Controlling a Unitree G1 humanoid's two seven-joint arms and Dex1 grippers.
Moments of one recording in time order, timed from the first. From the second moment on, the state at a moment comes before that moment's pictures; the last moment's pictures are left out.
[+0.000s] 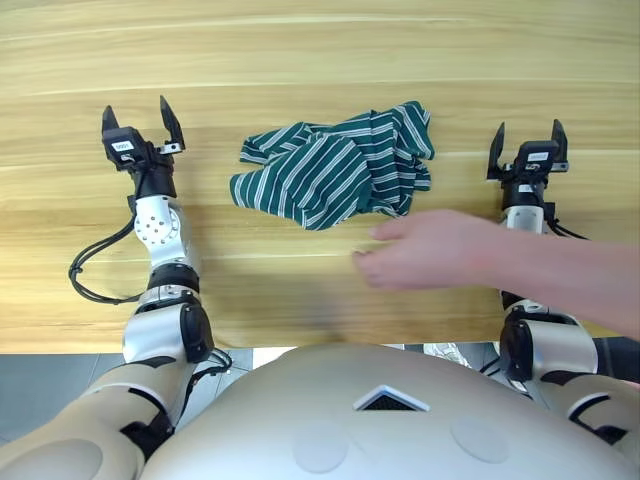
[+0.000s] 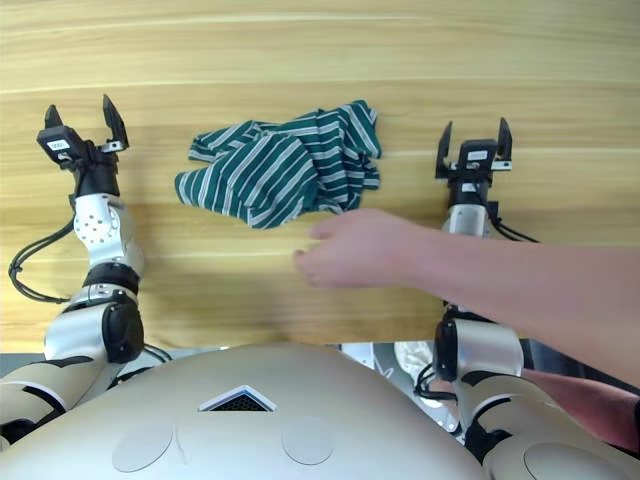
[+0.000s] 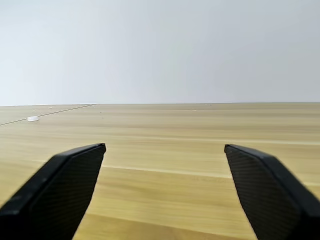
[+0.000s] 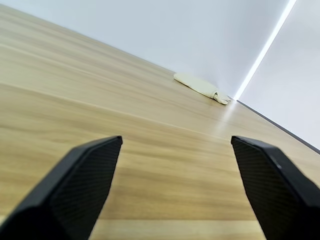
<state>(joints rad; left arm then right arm) -0.30 0.24 0.29 0.97 -0.13 -0.81 -0.11 -0.23 -0.33 -0.12 0.94 -0.11 -0.70 -0.13</state>
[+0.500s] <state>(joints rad) -0.30 0.23 0.28 0.96 -0.14 -0.81 -0.13 -0.23 -0.34 -0.08 0.94 -0.16 -0.70 -0.13</state>
